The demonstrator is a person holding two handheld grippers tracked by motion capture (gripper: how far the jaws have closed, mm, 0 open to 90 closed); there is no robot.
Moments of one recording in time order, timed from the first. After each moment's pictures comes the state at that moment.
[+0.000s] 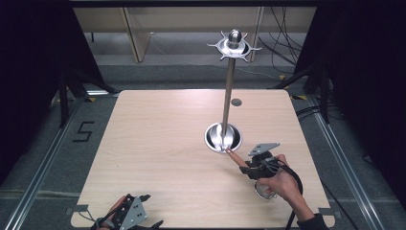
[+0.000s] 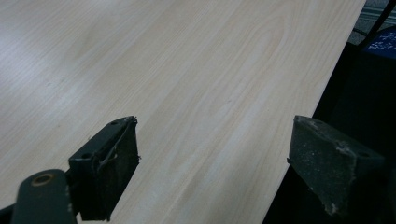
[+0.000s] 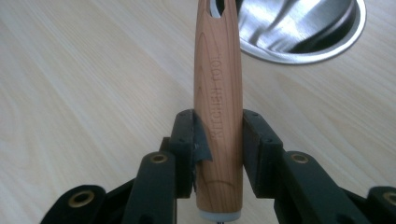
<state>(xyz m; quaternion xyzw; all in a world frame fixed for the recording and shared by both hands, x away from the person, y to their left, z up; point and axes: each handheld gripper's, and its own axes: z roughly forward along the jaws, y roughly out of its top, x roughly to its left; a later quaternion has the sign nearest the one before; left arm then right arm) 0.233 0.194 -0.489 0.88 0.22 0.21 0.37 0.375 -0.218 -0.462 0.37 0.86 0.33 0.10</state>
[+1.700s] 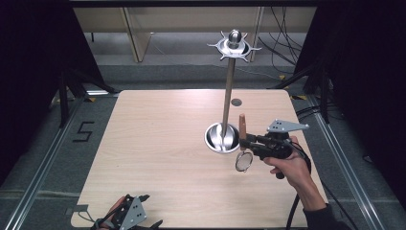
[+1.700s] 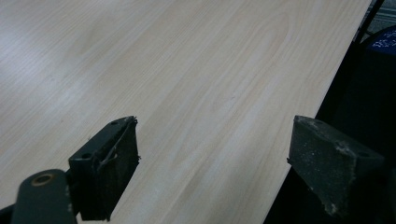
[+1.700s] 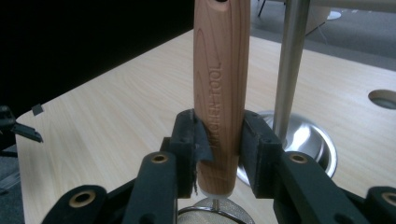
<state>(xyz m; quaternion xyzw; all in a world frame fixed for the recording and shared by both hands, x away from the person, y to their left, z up) 0.233 0.195 -0.490 0.88 0.23 0.21 0.36 0.387 -0.231 -0.384 0.34 0.78 0.52 0.11</state>
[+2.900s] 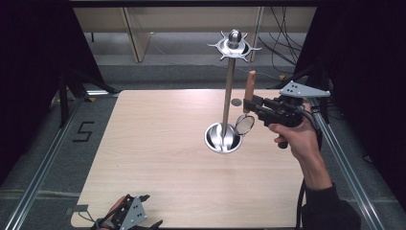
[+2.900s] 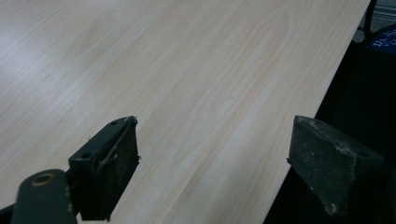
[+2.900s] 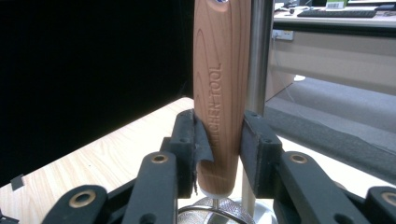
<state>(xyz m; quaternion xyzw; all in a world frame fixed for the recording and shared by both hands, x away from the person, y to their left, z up) 0.234 0.195 -0.489 0.88 0.23 0.21 0.35 0.406 -0.227 -0.286 0.33 0.73 0.58 0.19</state>
